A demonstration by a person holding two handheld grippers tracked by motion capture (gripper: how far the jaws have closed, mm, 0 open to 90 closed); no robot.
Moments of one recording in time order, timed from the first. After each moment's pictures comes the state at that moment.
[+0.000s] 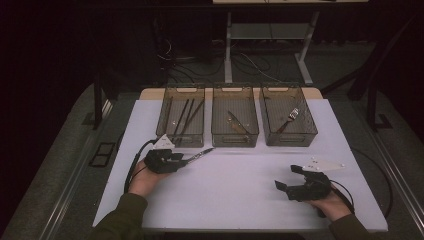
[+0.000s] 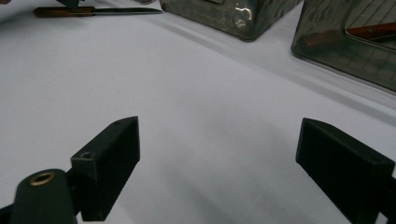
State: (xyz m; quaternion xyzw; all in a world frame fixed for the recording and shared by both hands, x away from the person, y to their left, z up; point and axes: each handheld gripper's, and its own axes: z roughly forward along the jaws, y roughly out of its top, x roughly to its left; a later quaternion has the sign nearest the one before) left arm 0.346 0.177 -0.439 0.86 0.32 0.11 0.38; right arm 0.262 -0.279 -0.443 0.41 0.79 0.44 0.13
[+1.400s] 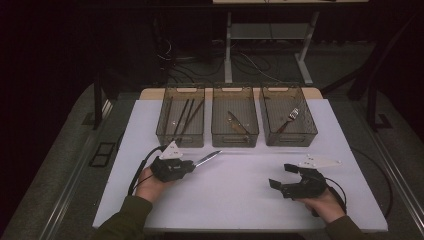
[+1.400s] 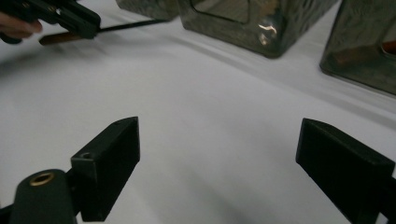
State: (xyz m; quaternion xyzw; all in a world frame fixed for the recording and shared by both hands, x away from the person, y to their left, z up) left arm 0.316 0.151 -0.428 0.87 0.27 0.11 0.40; right arm 0.263 -0.264 -0.428 0.41 0.78 0.47 0.10
